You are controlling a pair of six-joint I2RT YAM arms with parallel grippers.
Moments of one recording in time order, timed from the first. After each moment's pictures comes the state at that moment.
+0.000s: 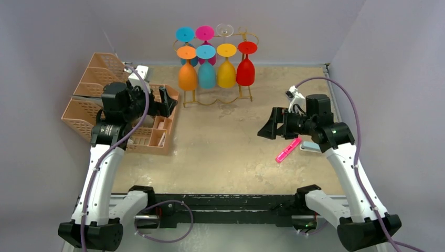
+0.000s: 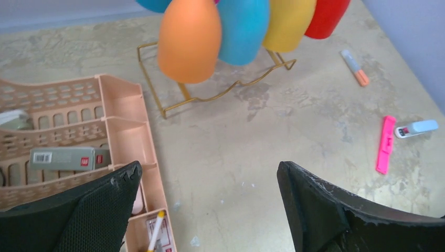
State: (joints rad) left arm -0.08 0.95 1.14 -0.54 0.34 -0.09; right arm 0.21 0.96 1.10 -0.89 -0.57 0.33
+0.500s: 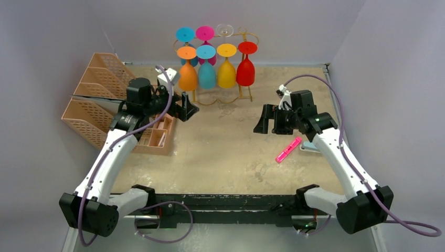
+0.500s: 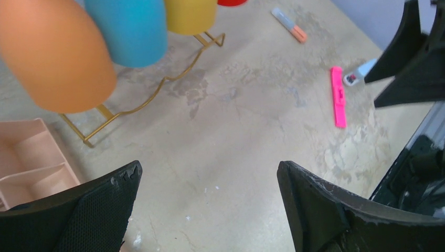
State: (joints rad) left arm -0.23 1.11 1.15 -0.42 0.51 -0.05; right arm 0.29 1.14 1.08 -0.80 -0.42 0.35
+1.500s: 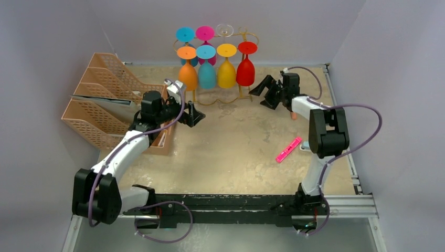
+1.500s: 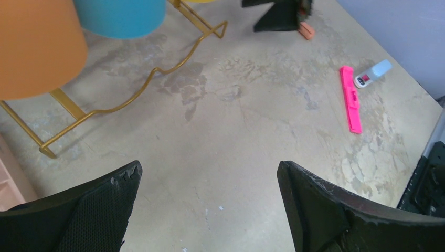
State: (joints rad) left arm -0.24 1.25 0.81 0.09 0.57 -0.11; right arm 0.11 1.90 1.21 0.00 -0.46 0.76
